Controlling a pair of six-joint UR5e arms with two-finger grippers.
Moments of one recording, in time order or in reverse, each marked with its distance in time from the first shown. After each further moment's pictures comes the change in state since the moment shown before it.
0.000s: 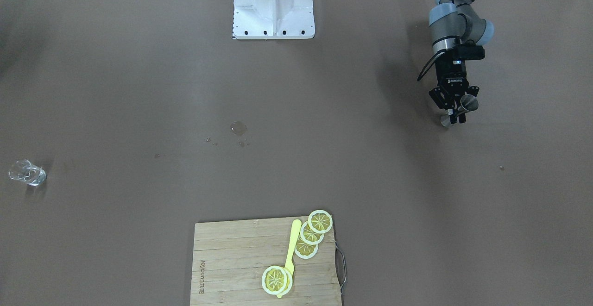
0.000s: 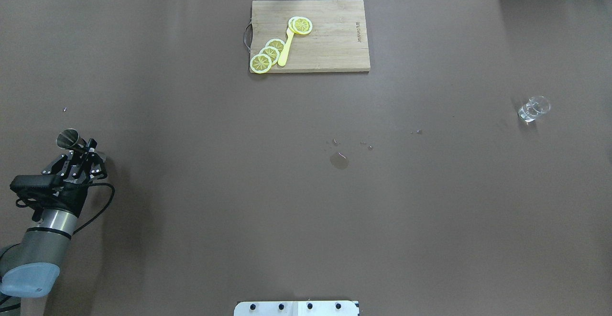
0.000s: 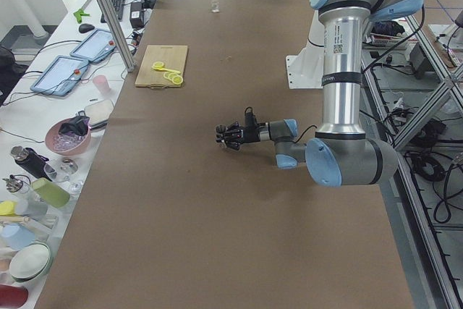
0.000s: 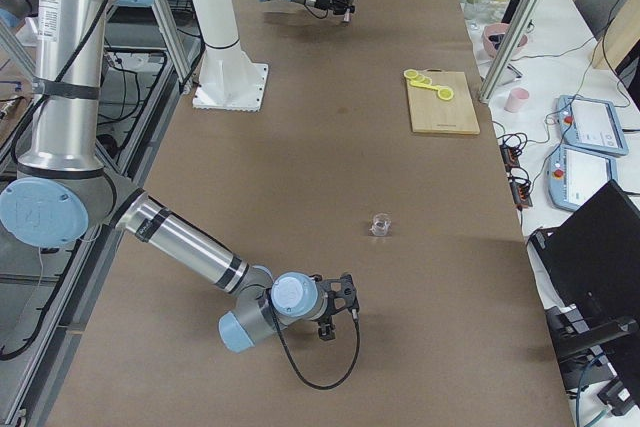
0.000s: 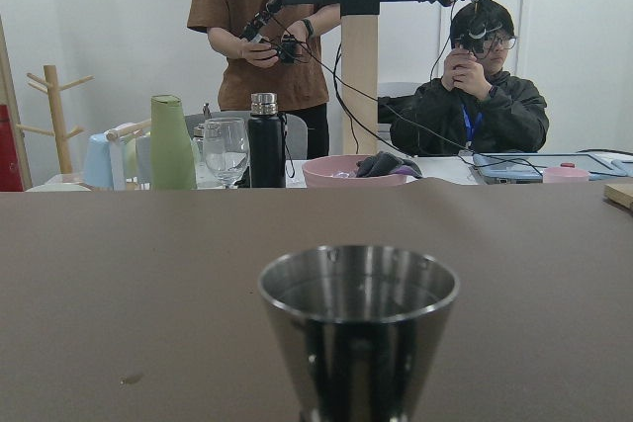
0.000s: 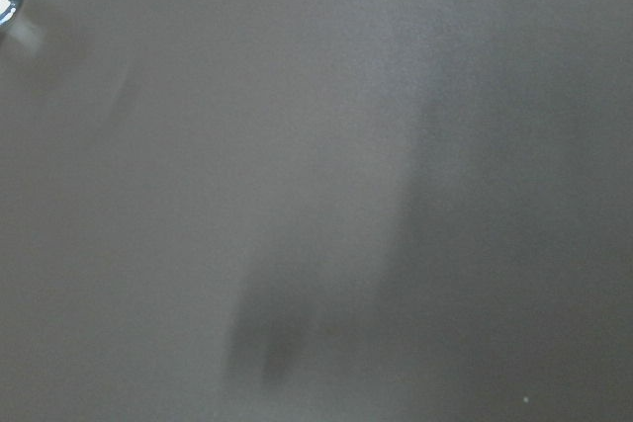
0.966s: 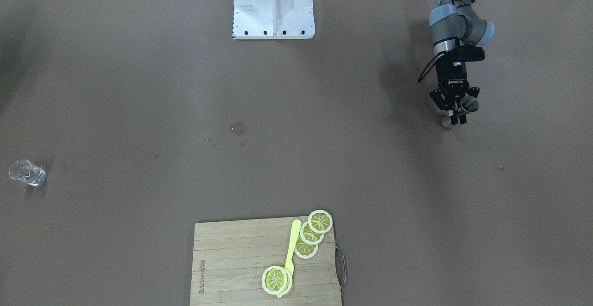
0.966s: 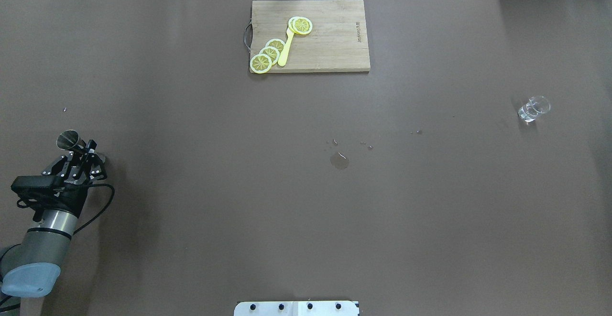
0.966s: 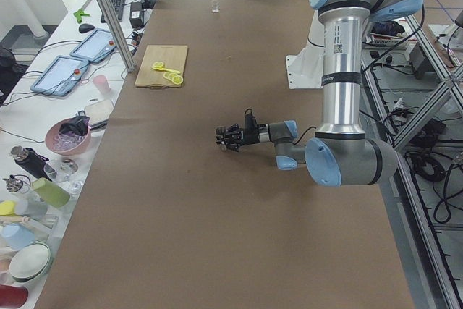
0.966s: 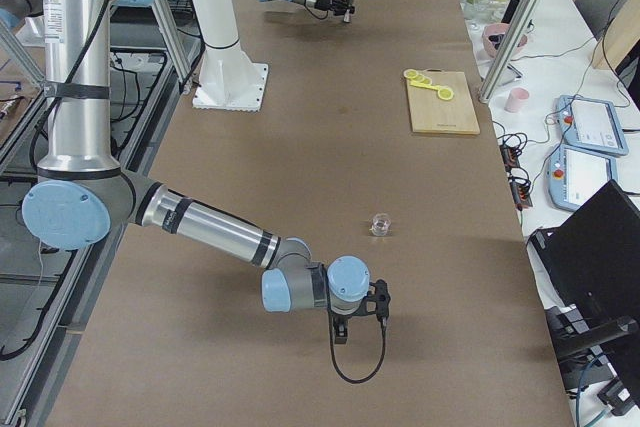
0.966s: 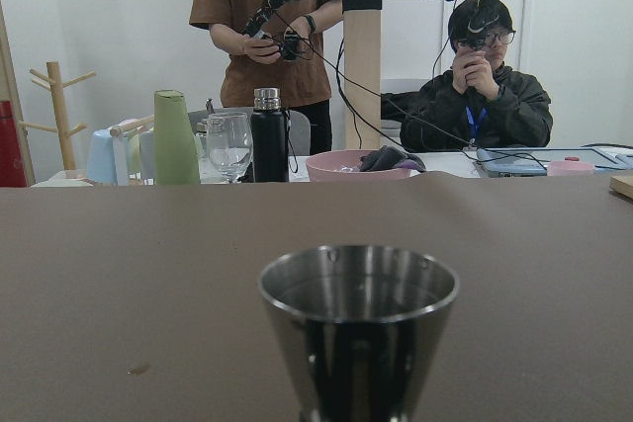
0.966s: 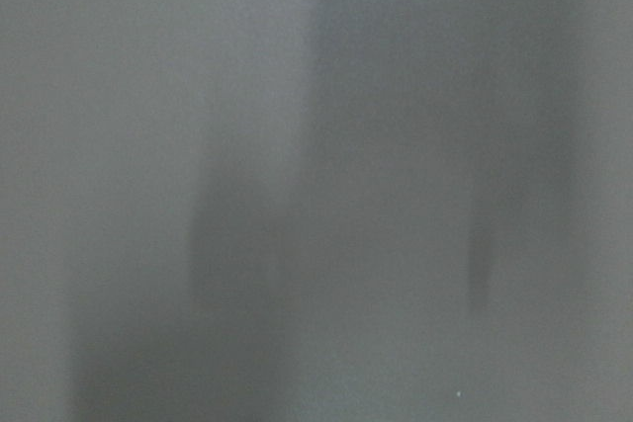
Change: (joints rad) left arm 0.001 -0.002 0.015 0.006 0.000 -0.001; right arm 0.031 0.124 0.121 -0.681 -0.053 -0.103
